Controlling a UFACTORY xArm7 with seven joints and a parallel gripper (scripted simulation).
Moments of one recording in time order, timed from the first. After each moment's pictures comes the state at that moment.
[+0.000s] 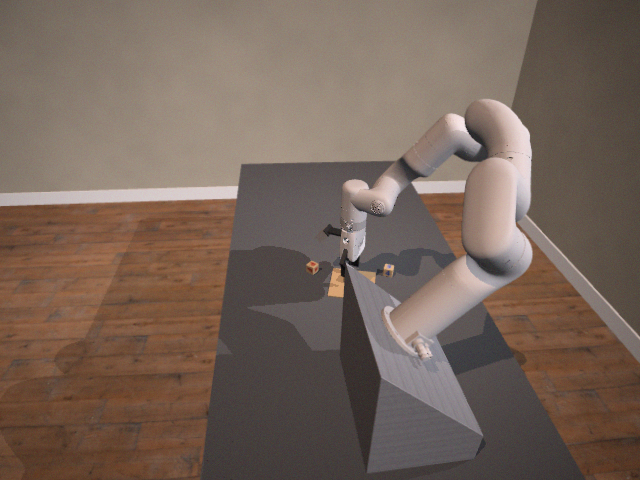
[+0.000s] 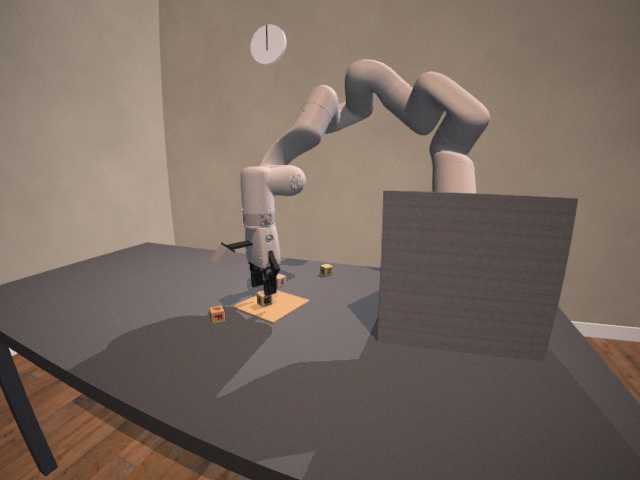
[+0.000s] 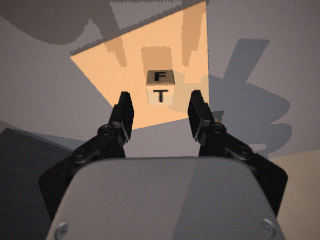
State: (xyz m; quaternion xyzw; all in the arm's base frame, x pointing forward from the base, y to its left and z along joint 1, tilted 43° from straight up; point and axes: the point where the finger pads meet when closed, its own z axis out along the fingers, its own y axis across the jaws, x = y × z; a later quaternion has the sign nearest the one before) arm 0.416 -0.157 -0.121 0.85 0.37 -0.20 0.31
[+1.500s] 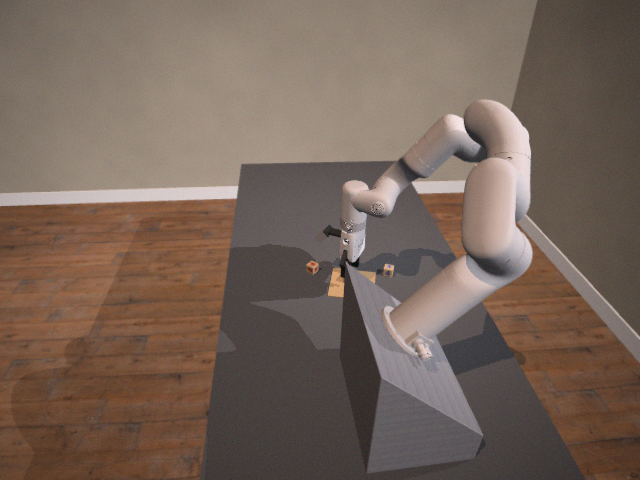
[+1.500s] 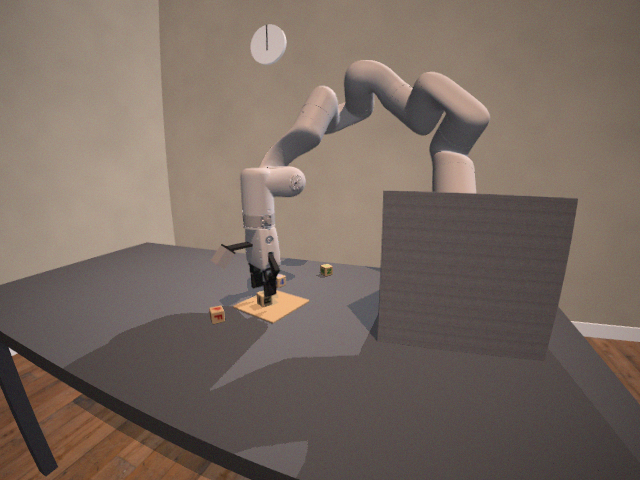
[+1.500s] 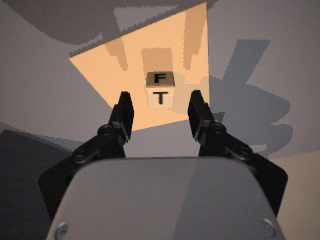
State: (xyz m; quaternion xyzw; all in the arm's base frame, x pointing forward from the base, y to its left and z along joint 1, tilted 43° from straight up) arm 0.416 -0.159 -0.124 0.85 0.37 -0.20 0.31
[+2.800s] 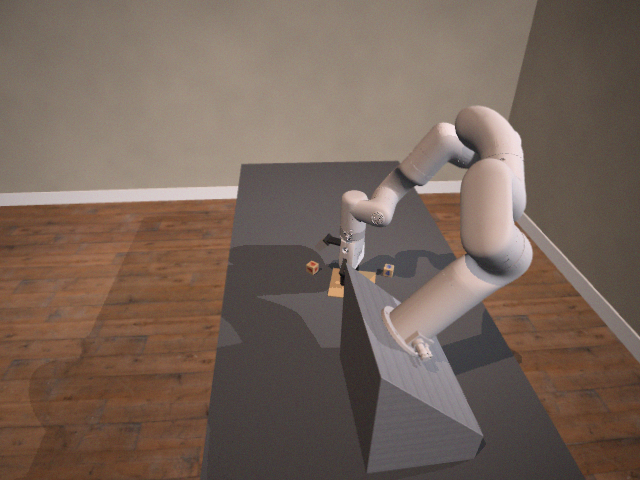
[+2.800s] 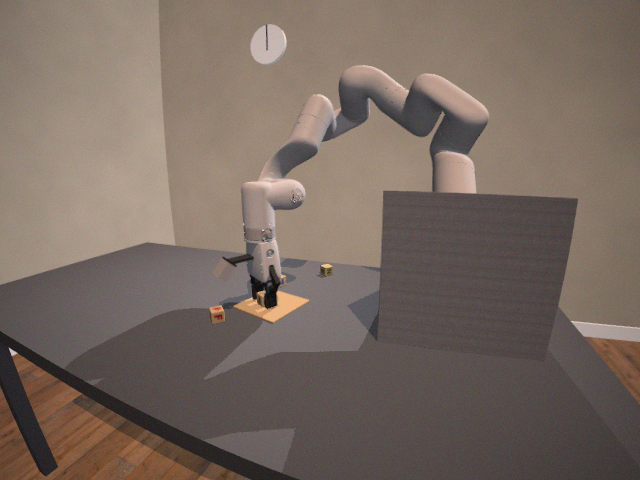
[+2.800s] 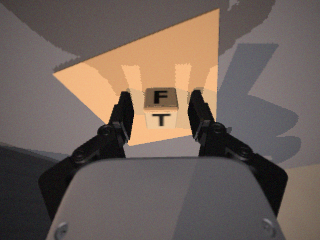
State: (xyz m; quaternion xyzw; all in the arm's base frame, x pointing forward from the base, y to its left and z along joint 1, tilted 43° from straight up) arm 0.413 -0.180 -0.146 0.85 0.37 -0.20 0.31
